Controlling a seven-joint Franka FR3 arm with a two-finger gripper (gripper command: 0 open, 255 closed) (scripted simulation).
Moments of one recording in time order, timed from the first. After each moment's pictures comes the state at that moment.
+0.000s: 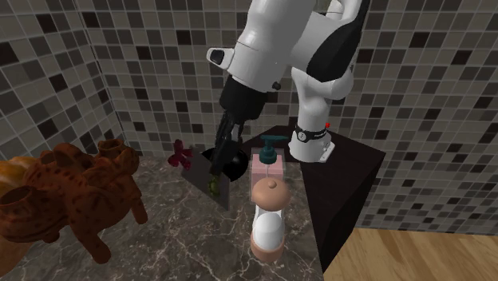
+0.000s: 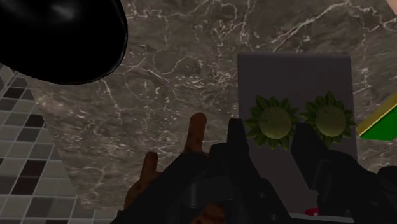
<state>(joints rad) -0.32 -0.29 0.55 -2.41 -0.18 2.52 1.04</state>
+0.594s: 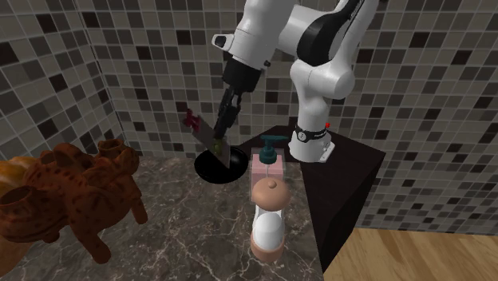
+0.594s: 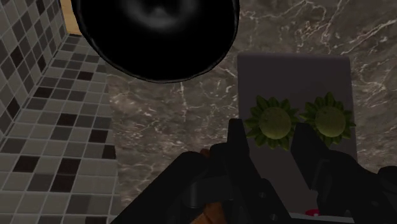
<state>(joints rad) -0.23 -0.57 0.31 -2.67 -0.04 2.52 0.78</state>
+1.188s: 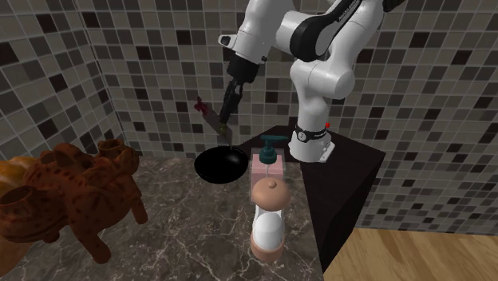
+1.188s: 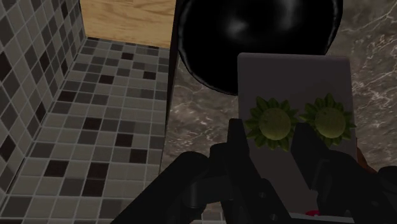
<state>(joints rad) -0.23 -0.81 0.12 -2.88 -0.04 2.50 0.58</state>
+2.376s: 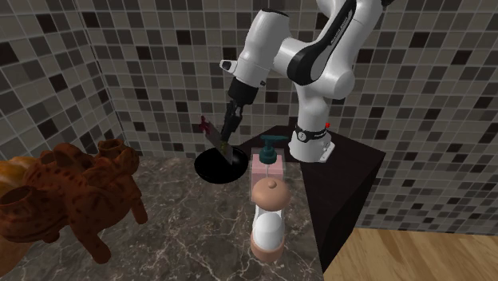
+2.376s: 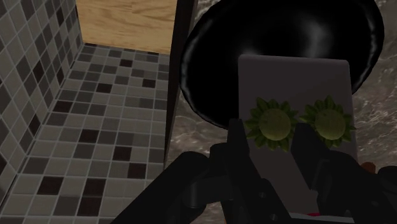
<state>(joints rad) -0.25 -0.70 0.14 -2.99 -0.05 2.72 0.60</state>
